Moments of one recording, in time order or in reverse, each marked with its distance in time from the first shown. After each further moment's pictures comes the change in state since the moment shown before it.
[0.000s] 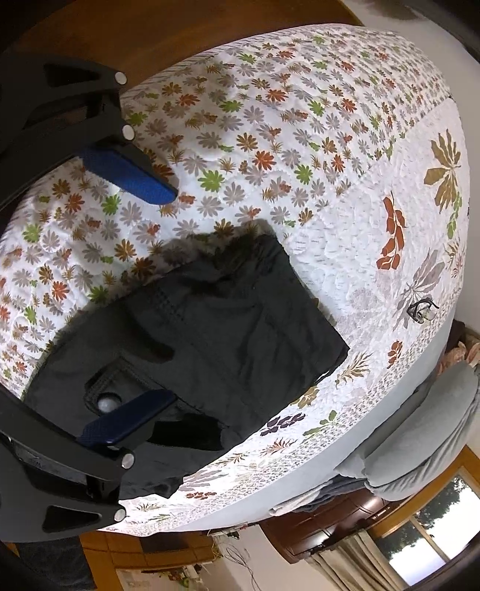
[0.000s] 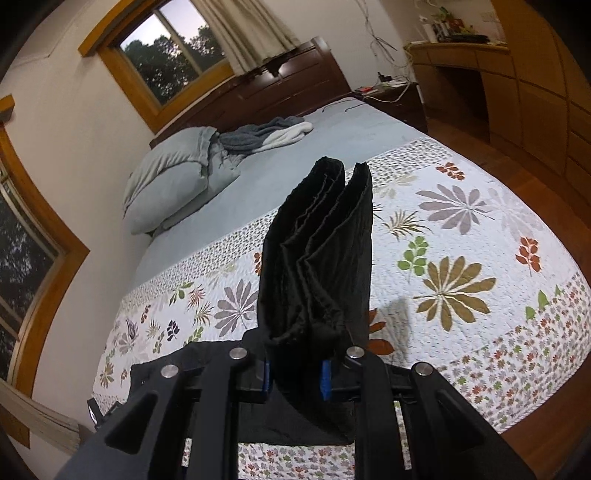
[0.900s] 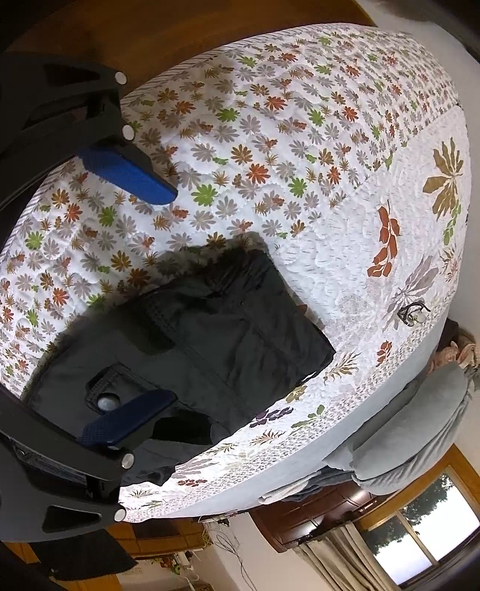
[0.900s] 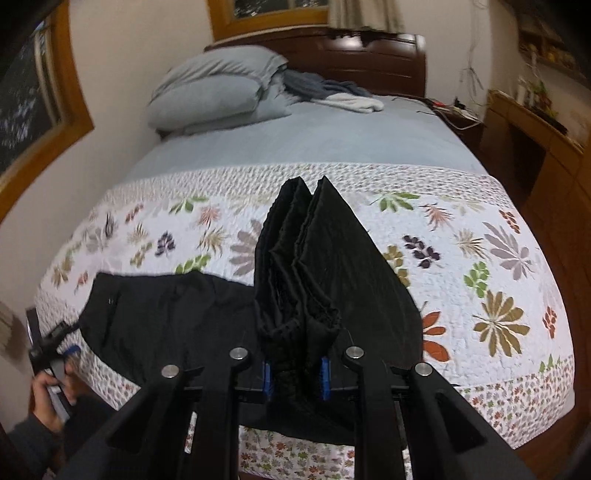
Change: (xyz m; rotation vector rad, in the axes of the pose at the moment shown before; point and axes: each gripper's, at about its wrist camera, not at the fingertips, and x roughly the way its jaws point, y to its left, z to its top) left arm -0.008 0.017 0.002 -0.029 -0.021 -0.059; right arm 0.099 0.164 -0.075 -0.415 0.165 -0.107
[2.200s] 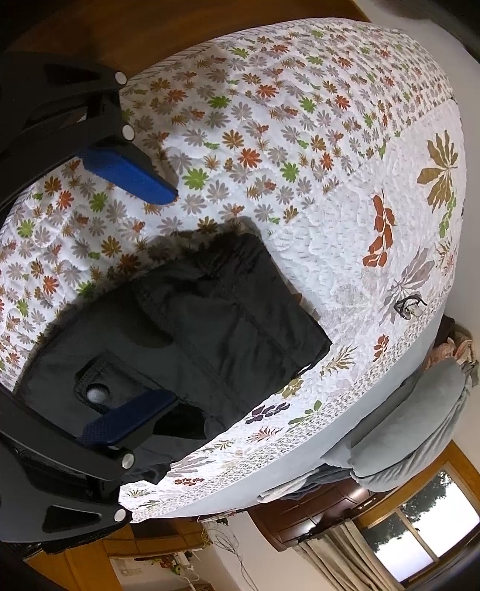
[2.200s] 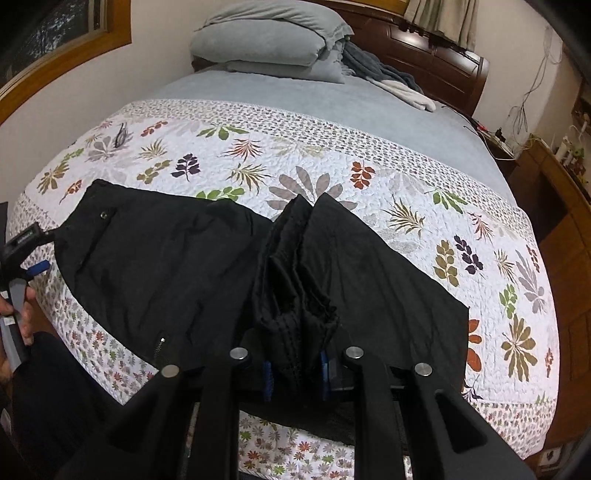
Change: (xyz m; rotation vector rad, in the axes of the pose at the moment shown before) left arm 0.006 -0.012 0.002 0.013 -0.018 -0.003; right arm 0.069 0.093 -0.041 -0.280 0.099 -0.082
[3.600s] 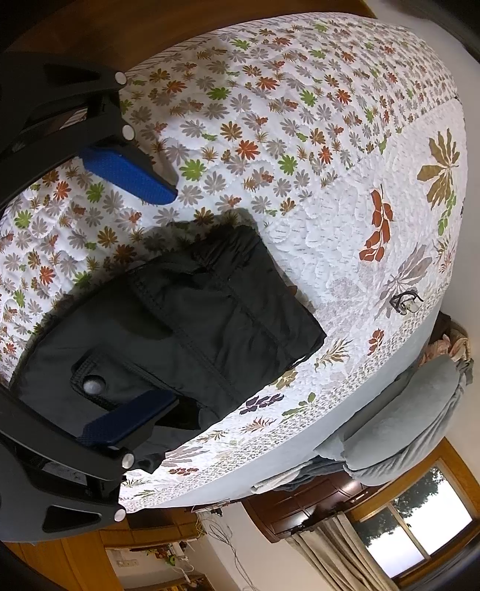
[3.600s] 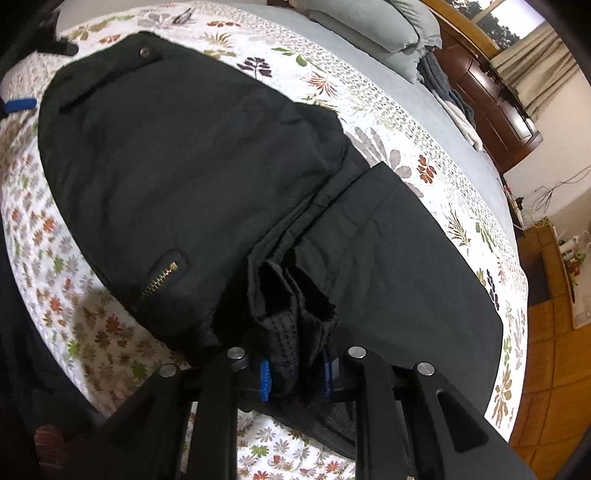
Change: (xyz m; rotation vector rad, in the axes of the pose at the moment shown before) left arm -0.002 0.004 0.002 -0.015 -0.011 -0.041; right arm 0.093 0.103 -0.056 -0.380 0.112 -0.137
